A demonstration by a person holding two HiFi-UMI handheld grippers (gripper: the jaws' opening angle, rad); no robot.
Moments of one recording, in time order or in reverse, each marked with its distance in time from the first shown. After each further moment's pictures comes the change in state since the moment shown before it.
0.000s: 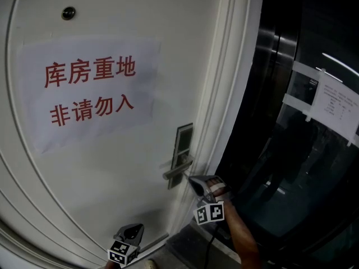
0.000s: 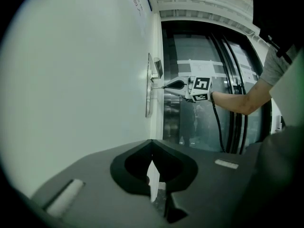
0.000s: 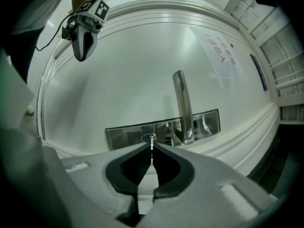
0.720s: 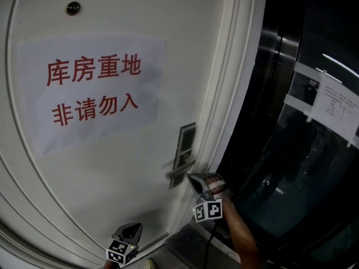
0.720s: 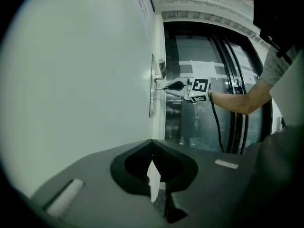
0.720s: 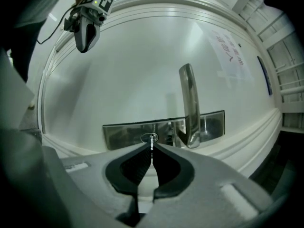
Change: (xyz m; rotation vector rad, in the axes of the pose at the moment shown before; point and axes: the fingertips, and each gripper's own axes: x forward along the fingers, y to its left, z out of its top) left arm -0.006 0.013 -0.001 -0.014 -0.003 0.005; right arm 0.015 0.001 0.001 -0.054 0.041 0.004
